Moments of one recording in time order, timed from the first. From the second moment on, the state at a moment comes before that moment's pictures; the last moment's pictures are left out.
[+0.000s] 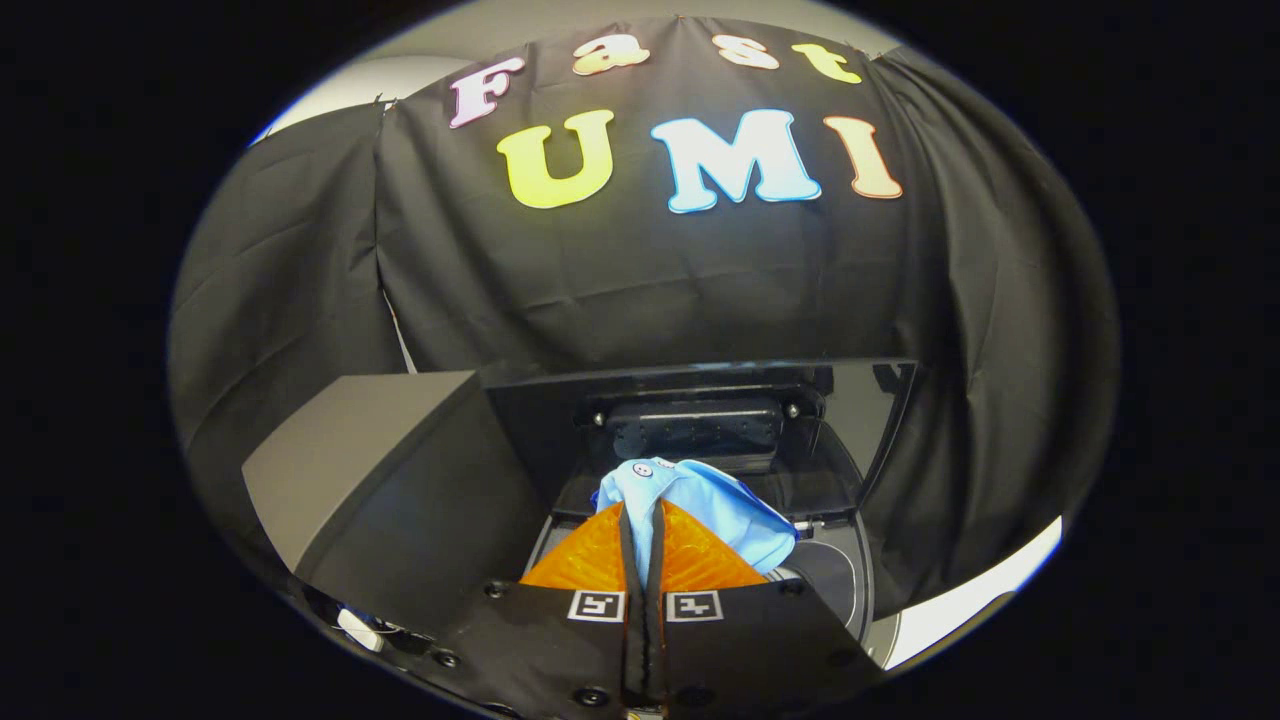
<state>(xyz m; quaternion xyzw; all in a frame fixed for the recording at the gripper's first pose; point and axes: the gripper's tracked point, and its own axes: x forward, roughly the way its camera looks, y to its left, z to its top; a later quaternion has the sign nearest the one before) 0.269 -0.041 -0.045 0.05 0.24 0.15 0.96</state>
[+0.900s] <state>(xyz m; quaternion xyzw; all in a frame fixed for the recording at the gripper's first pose) 0.266 -0.051 -0.140 0.04 0.34 0.12 0.93</state>
